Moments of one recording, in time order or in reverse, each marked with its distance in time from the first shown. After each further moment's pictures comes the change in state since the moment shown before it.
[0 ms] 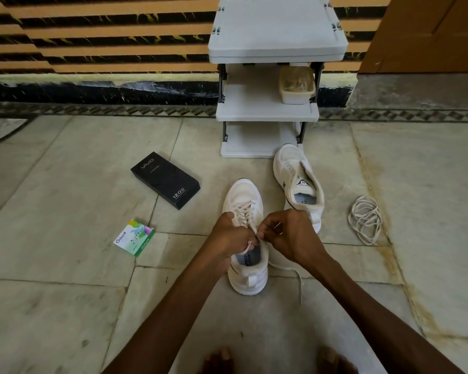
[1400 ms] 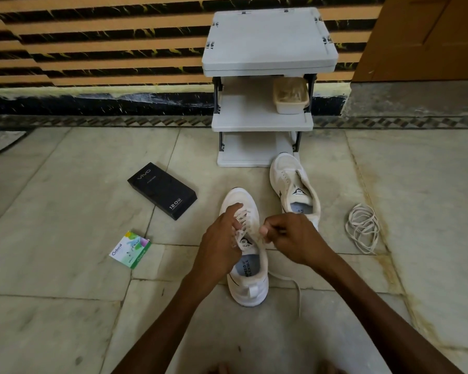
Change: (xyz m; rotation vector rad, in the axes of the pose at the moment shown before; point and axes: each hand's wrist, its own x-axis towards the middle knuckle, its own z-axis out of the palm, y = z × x) left_hand 0.028 -0.025 -0.015 0.707 0.149 0.666; right_hand 0.003 -0.023 -0.032 -0.065 -0.135 -0.026
